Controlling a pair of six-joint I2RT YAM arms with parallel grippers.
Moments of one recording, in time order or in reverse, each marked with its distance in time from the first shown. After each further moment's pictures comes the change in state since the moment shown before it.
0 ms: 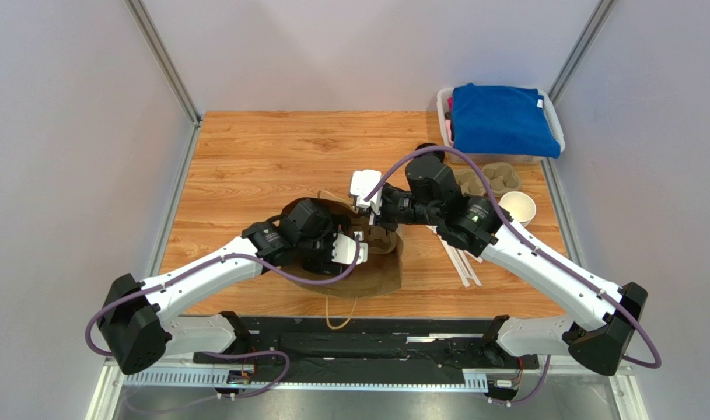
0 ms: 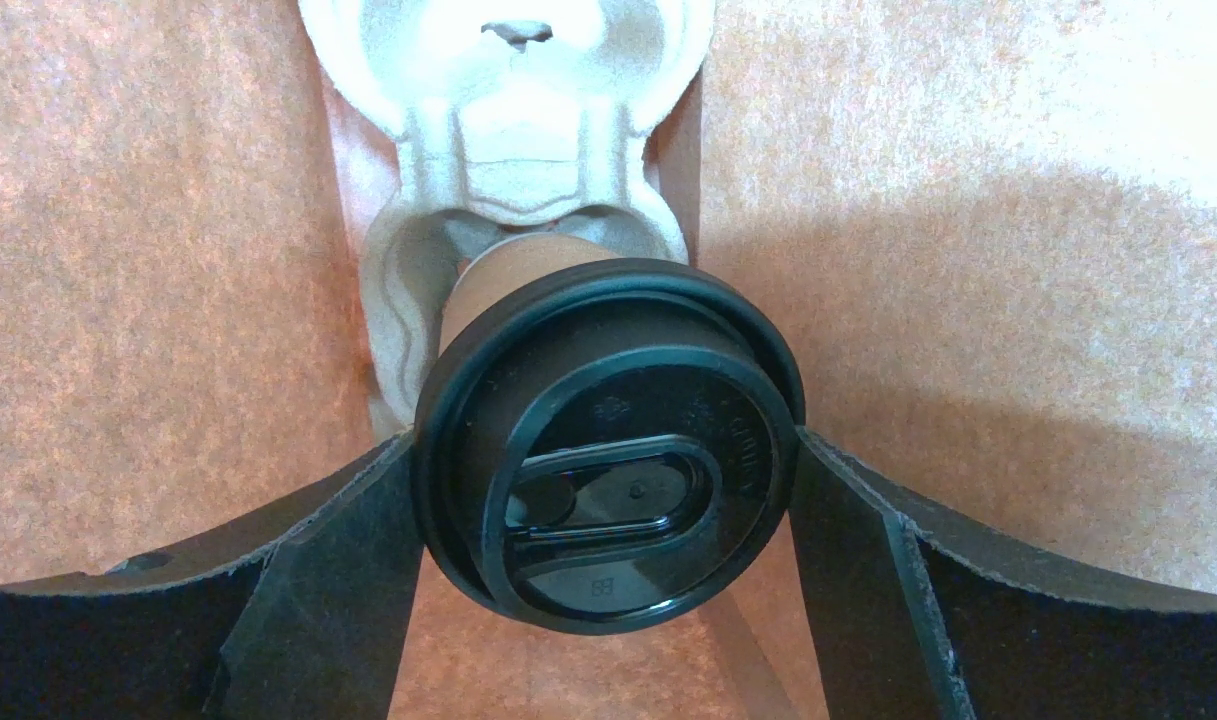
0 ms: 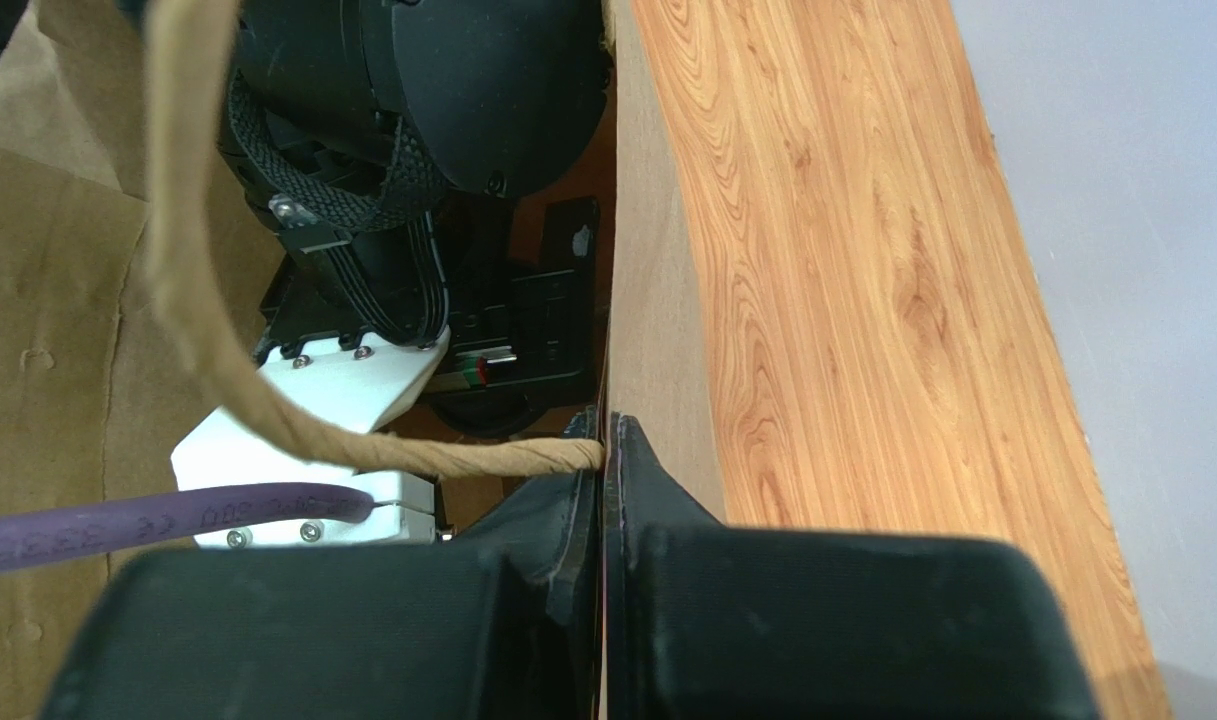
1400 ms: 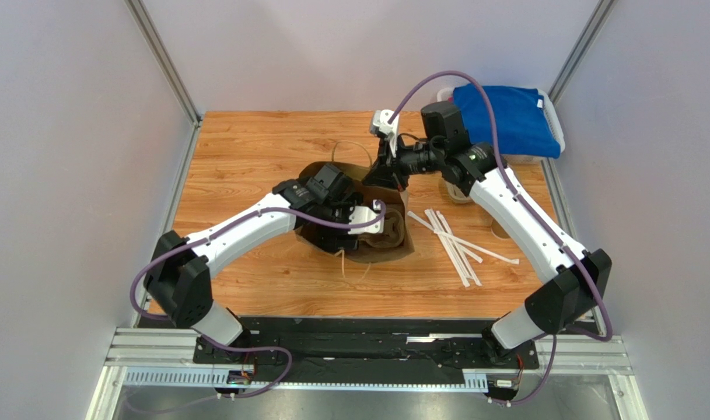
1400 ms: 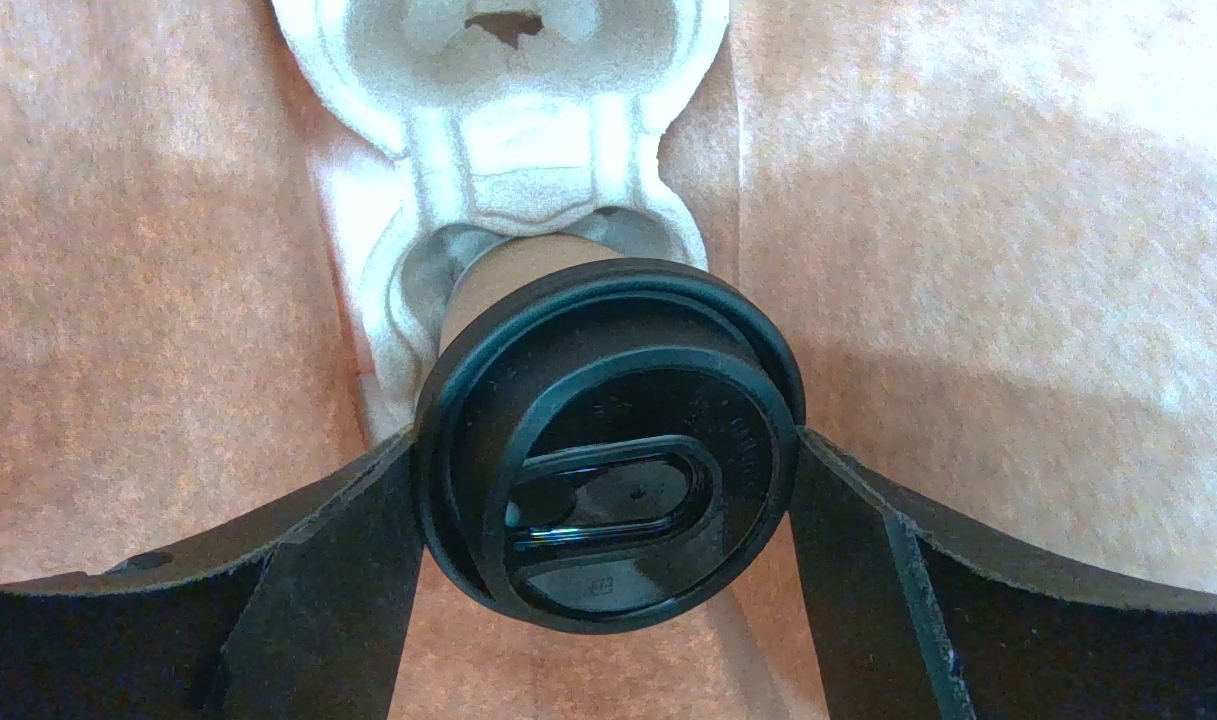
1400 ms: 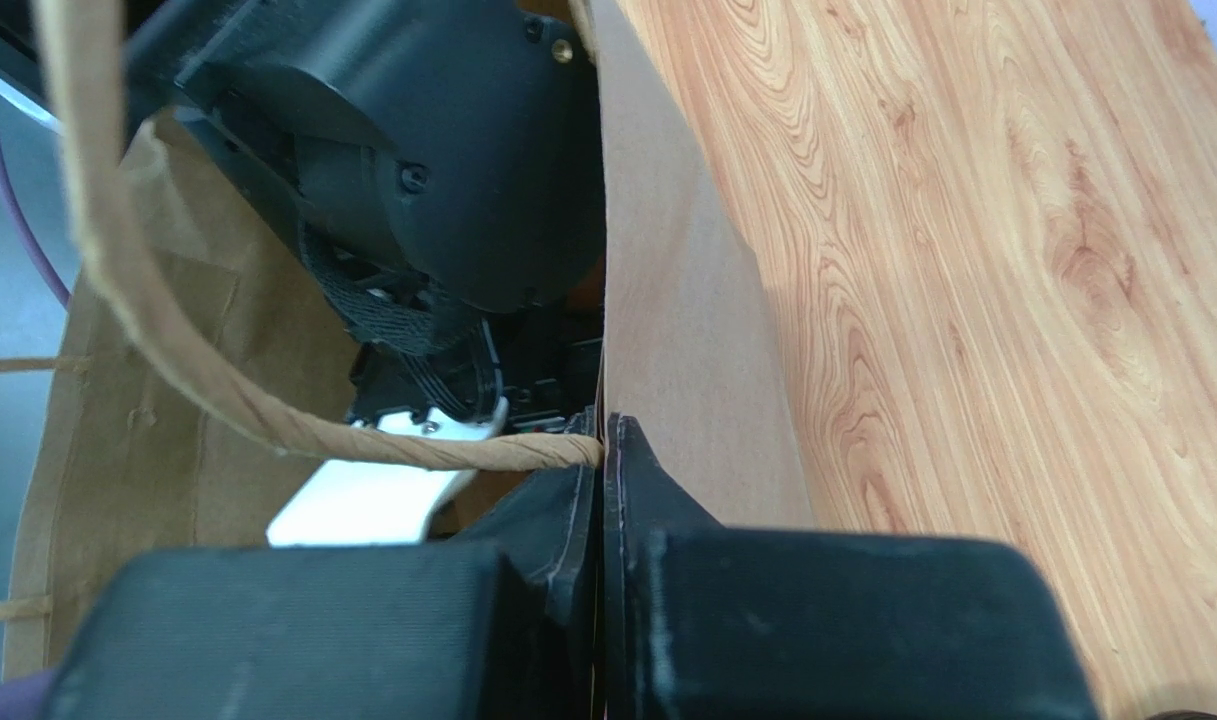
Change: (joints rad) left arm 0.086 0.334 0.361 -0.229 0.133 0.011; right arm -0.347 0.269 0.275 -0.148 -0.472 0.143
